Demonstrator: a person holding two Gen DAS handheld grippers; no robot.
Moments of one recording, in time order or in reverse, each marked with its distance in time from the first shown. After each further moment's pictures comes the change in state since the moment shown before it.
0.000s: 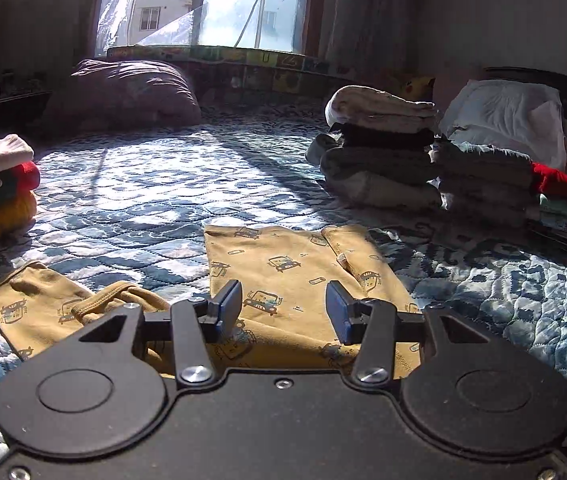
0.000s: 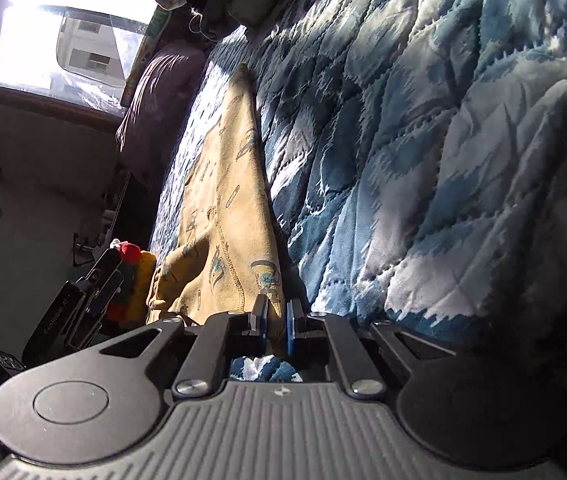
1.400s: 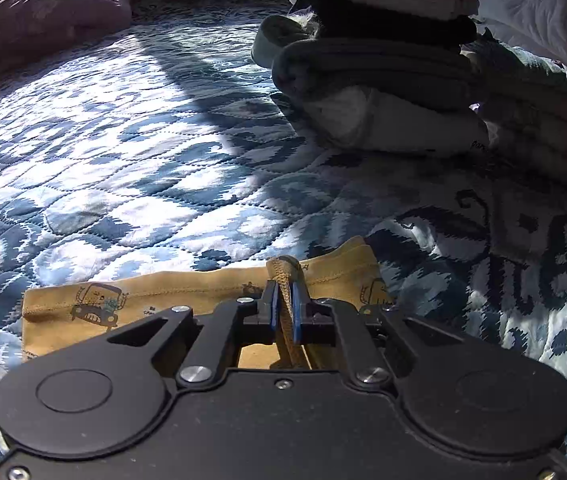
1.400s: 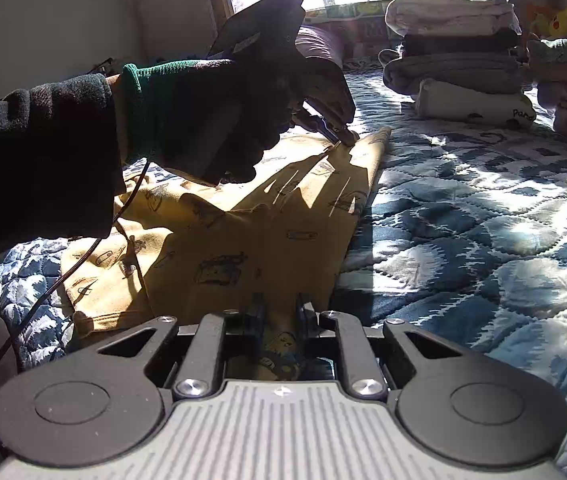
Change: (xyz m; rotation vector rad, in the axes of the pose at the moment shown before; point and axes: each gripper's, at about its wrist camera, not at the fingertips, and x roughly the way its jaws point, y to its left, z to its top) left arm 0.249 -0.044 0.081 0.046 0.353 -0.045; right arm 0.038 0.069 -0.006 -0.888 -0.079 -0.170
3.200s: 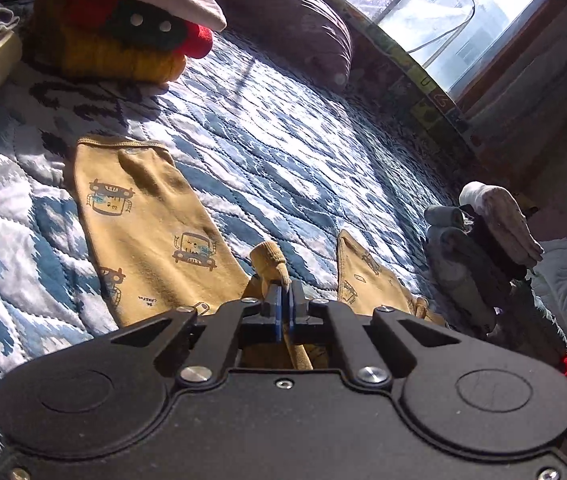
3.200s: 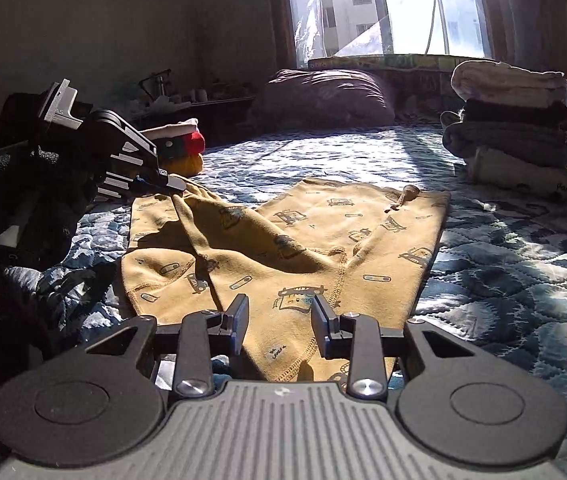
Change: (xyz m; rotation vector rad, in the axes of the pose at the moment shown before) left arm -0.213 0.167 -0.167 -0.758 -0.323 0.029; right arm -0.016 0.046 -0.006 -0.205 -0.108 0.089
